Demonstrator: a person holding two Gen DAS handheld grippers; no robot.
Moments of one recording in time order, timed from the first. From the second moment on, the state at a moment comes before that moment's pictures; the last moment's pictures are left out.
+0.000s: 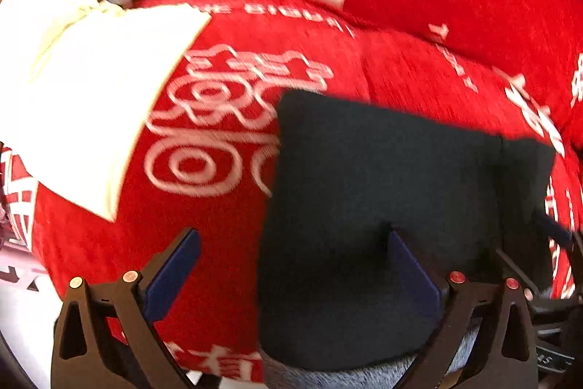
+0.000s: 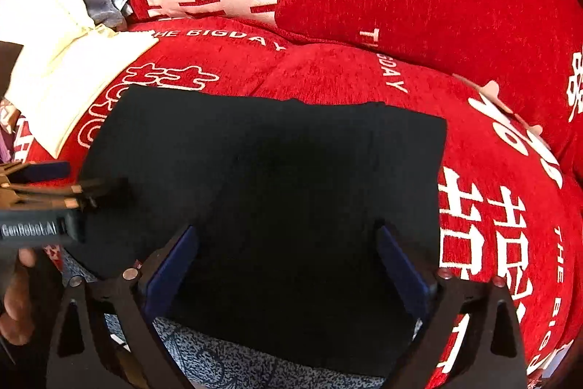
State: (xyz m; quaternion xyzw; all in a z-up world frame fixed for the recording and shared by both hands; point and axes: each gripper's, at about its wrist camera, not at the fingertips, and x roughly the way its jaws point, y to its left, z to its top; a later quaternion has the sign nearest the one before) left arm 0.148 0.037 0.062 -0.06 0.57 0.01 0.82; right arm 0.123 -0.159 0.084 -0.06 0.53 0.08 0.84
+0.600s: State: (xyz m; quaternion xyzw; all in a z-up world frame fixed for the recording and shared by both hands) left arm 0.231 0.033 0.024 -0.06 0.62 0.06 0.78; right arm 0.203 -0.173 0.058 -0.03 0.57 0.02 0.82
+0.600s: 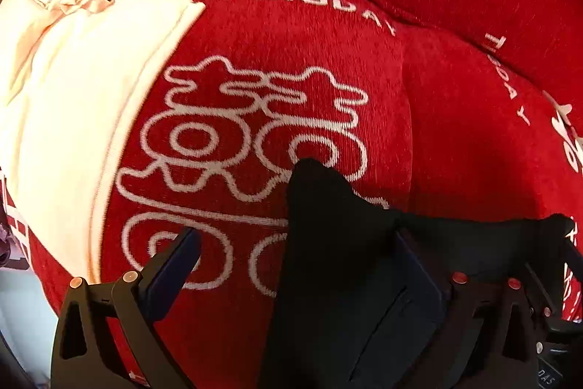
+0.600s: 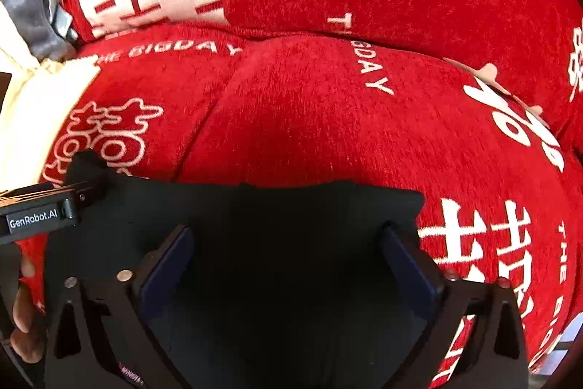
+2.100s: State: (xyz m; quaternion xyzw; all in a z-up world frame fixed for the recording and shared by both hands) left arm 0.167 0.056 0.060 -0.15 0.60 0.04 0.78; right arm 0.158 -0.152 0.101 -0.05 0.52 0.06 0.85
